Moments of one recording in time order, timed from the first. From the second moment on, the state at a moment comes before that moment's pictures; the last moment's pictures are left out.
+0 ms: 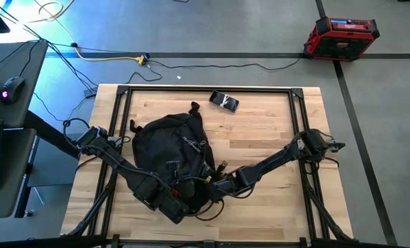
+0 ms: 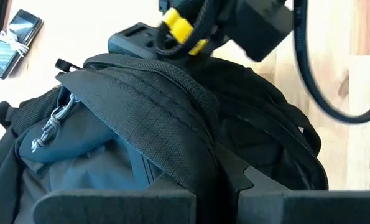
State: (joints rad) left arm -0.62 1.88 1.81 -1.26 -0.54 -0.59; right arm 0.41 2.03 1.34 -0.32 0.49 -0.88
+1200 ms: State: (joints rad) left arm -0.72 1.88 1.81 -1.29 -0.73 -0.59; right arm 0.54 2.02 1.54 -0.79 0.70 -0.36
